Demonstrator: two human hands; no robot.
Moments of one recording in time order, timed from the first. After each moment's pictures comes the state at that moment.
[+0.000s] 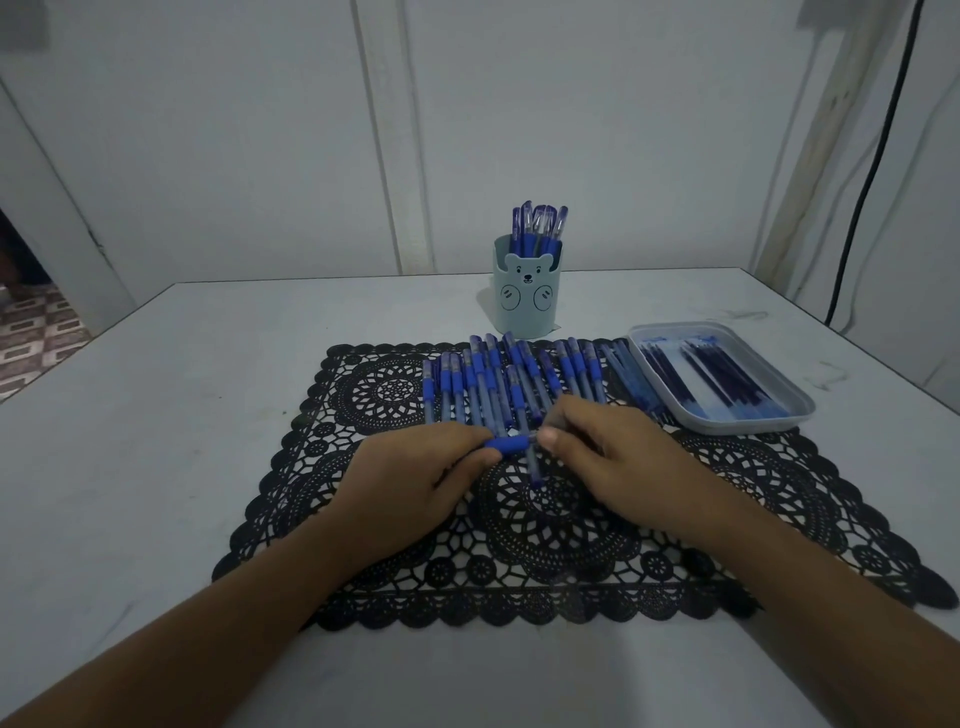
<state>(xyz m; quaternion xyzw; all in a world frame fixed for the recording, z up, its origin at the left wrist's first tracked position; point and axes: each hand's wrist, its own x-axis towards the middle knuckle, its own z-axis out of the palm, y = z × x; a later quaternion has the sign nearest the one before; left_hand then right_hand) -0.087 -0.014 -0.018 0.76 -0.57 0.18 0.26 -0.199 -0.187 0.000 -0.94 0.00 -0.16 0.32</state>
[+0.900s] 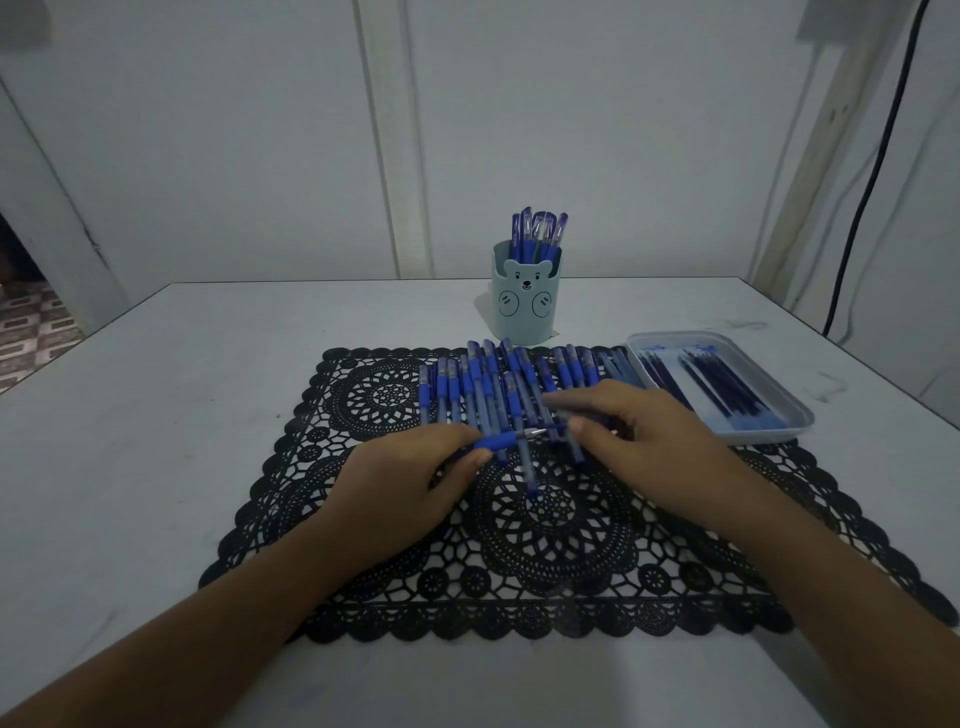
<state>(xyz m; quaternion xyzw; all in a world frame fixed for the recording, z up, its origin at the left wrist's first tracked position) -0.082 -0.016 -0.023 0.78 -0.54 0.16 0.29 -0.204 -0.197 0.019 -0.92 0.06 -0.17 0.35</state>
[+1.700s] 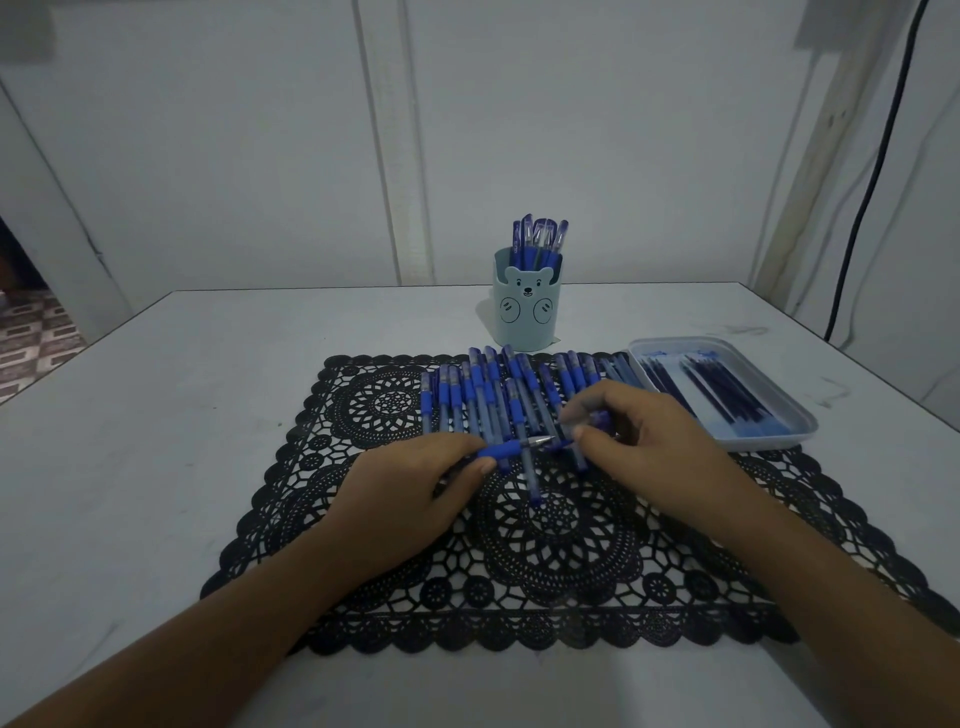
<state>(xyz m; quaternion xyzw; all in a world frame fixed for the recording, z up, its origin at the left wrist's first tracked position) -0.082 -0.016 -0.024 0.77 -0.54 0.18 0.28 -0.203 -0.196 0.016 -0.89 0.06 -0.20 0.41</state>
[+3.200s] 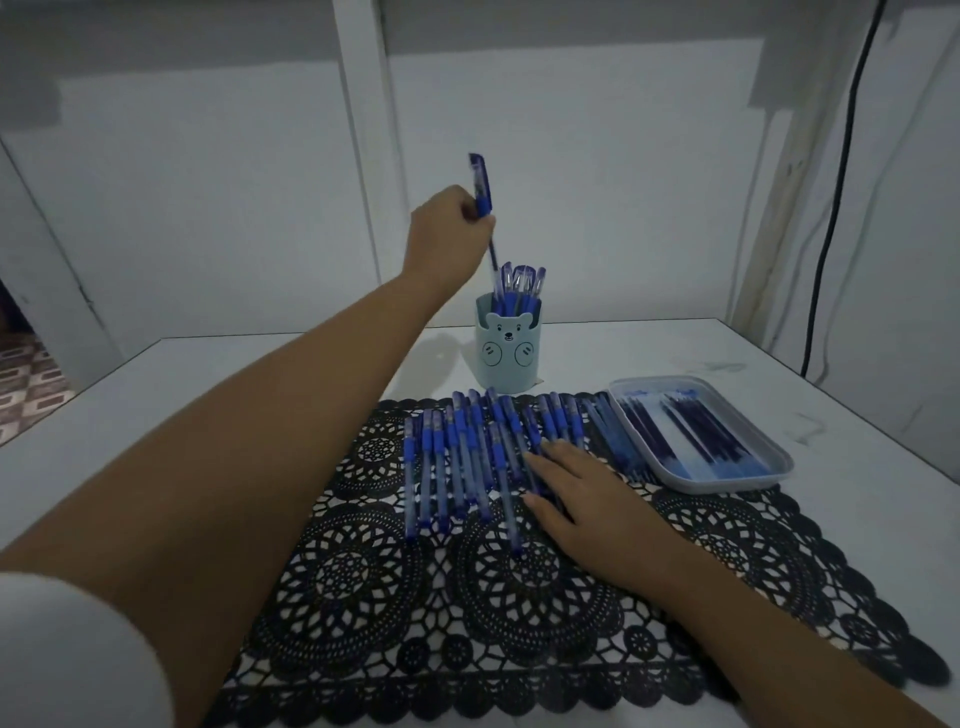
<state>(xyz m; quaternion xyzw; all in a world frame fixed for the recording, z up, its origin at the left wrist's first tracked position) 0.025 -0.162 0.127 0.78 -0.34 0.18 0.49 -0.175 -0.210 -0.028 -0.98 0.06 -0.13 0.12</state>
